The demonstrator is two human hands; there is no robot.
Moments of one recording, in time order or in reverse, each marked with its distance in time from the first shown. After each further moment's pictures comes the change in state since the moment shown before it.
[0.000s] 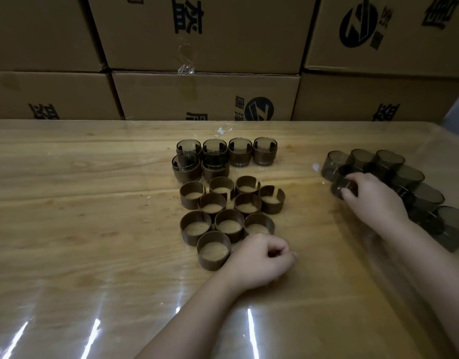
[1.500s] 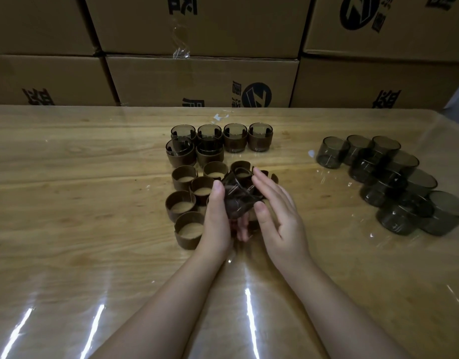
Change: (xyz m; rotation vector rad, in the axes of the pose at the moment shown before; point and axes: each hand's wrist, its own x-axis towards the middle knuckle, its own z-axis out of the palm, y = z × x) left_hand 0.004 -0.003 -0.012 -0.600 0.547 0.073; right_hand -0.115 -0.111 0.043 0.941 0.196 -0.525
